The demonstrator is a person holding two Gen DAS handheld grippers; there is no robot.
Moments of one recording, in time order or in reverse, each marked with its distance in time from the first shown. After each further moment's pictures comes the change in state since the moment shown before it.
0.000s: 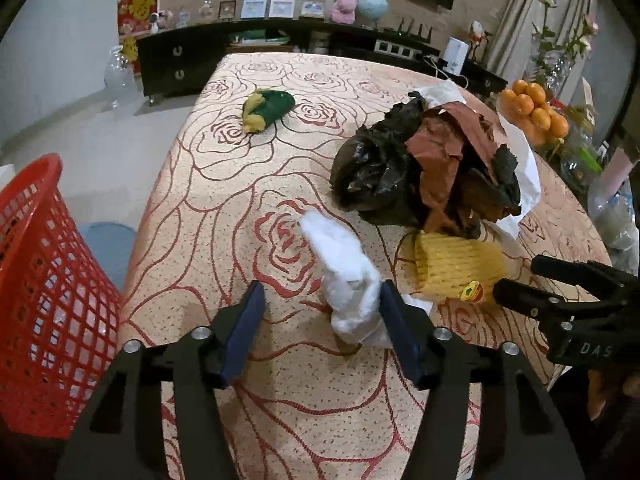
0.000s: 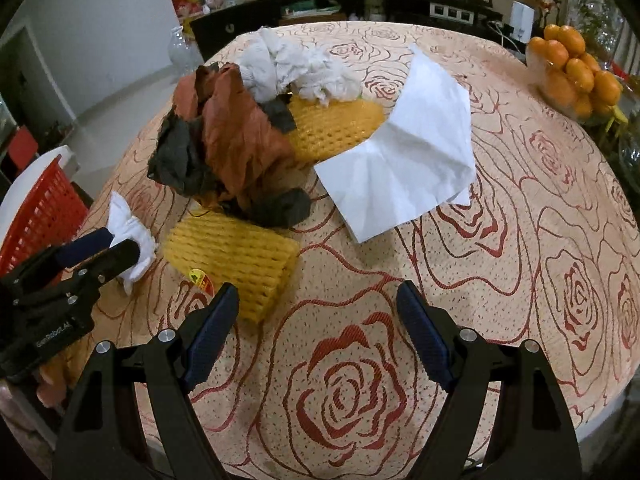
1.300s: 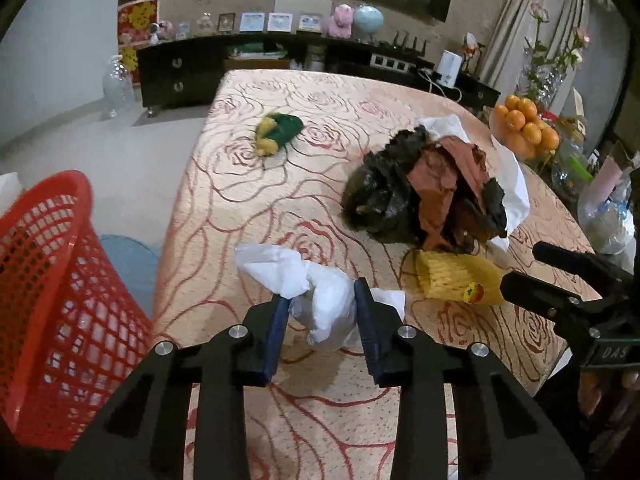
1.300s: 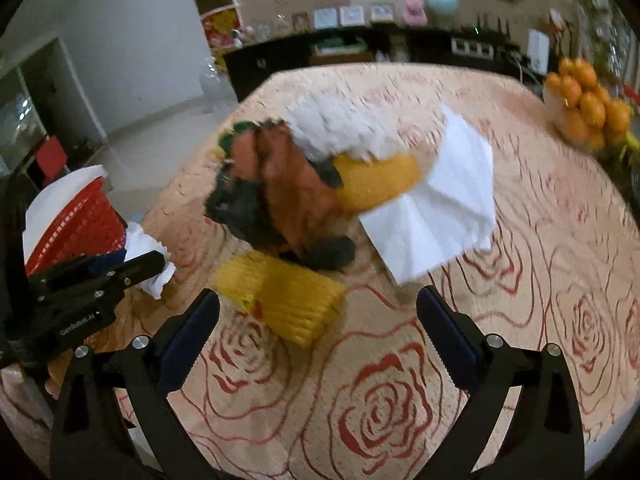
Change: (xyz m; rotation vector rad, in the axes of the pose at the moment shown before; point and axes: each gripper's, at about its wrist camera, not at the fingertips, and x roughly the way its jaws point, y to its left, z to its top) left arm -0.024 0.016 0.005 -0.006 -0.050 -0.012; right arm -0.028 0.013 0.008 -0.063 -0.173 0.089
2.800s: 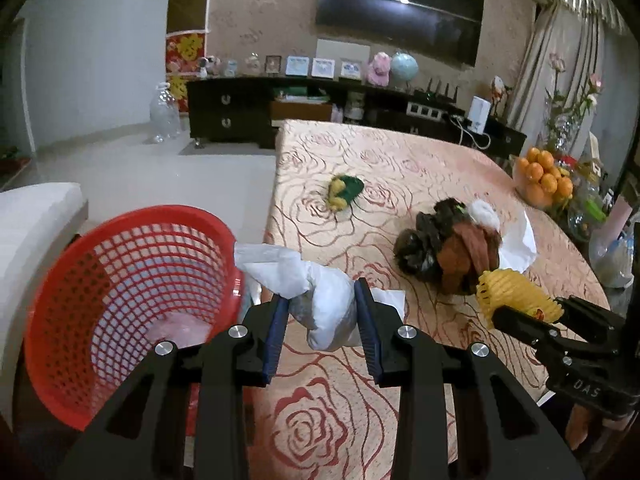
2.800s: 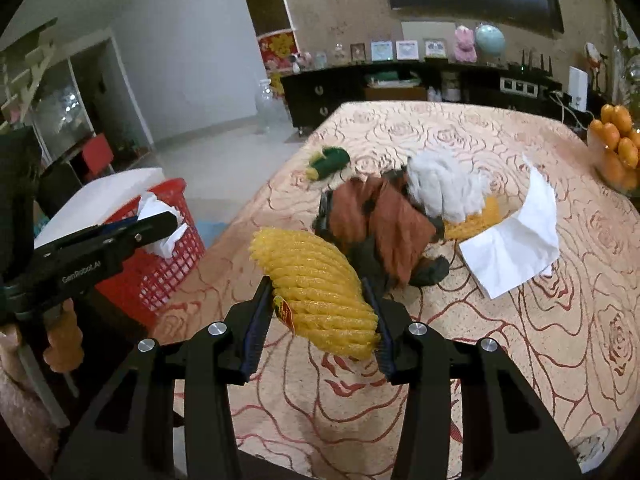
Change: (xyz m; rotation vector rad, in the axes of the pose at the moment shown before) left arm -0.082 0.040 -0.002 -0.060 -0.161 0.119; right arm -0.036 0.060 -0.008 -0.073 -0.111 0.151
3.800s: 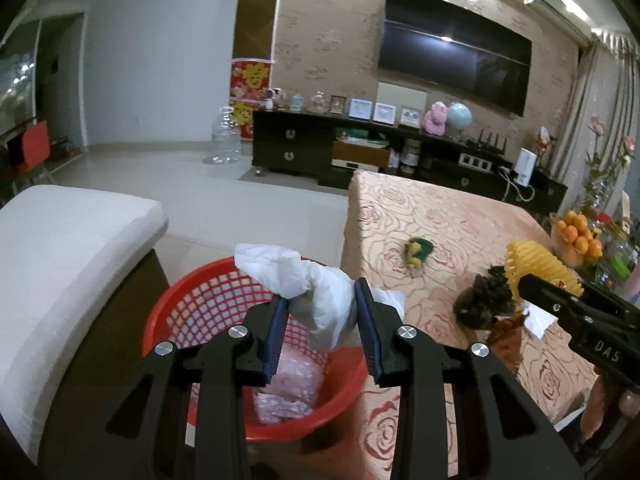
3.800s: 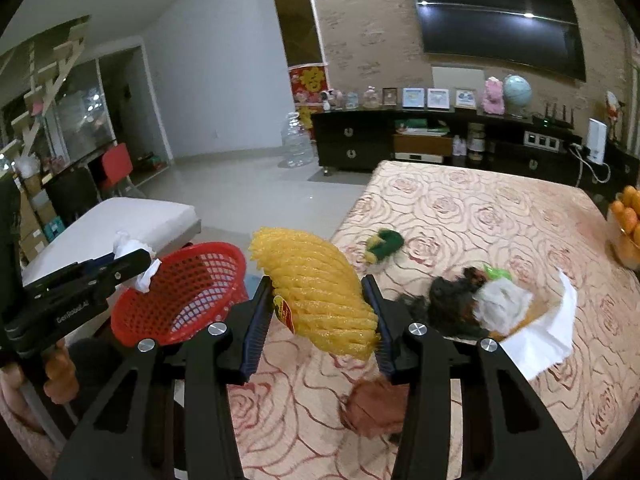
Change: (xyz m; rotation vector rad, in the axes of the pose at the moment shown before) left arm -0.075 0.074 0.022 -0.116 -0.127 0.161; right arm -0.002 0.075 0.071 -0.094 -0.094 0.055
